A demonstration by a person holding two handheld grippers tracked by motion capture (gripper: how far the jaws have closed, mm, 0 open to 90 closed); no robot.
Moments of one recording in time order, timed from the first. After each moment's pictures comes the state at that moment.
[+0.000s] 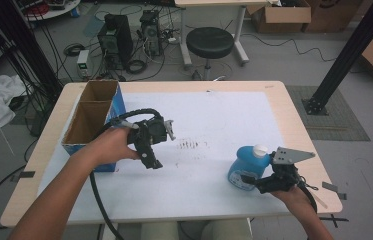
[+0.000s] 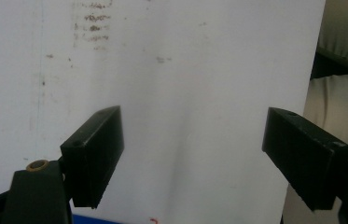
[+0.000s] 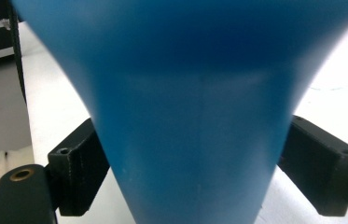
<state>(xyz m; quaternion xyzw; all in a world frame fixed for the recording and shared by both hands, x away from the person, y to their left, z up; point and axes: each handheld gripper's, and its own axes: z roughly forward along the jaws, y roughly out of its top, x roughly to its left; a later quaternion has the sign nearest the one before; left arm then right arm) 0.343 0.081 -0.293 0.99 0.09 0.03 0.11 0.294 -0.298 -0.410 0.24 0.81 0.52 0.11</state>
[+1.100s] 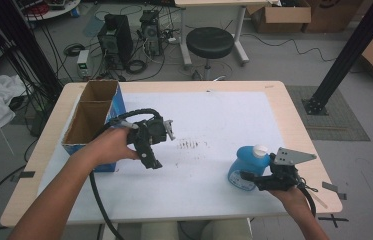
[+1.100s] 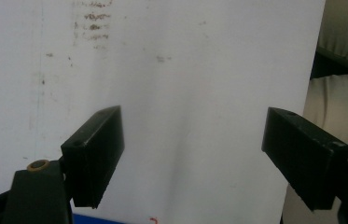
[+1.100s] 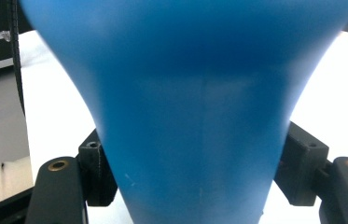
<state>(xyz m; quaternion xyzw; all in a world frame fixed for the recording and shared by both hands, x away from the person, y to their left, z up) 0.343 0.082 -0.292 0.99 0.09 0.03 0.11 0.292 -0.298 -0.412 0.24 0.80 0.54 0.11</state>
